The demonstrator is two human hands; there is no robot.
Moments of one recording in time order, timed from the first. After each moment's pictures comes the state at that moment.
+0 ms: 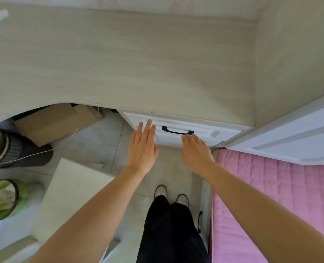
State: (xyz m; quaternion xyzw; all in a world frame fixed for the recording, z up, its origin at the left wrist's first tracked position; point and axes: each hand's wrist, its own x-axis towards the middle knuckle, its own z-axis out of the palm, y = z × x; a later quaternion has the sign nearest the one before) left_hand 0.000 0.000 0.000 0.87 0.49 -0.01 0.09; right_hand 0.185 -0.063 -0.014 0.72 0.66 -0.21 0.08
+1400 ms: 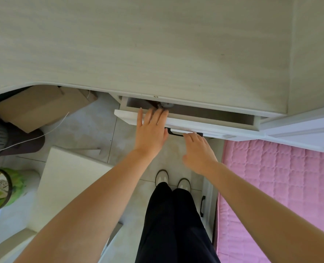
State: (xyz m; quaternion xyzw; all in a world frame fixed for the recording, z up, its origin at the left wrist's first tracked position) left_hand 0.021 0.038 -0.057 0.89 0.46 -0.01 0.06; right_hand 0.162 -0.060 -0.052 0.73 0.60 -0.33 0.05
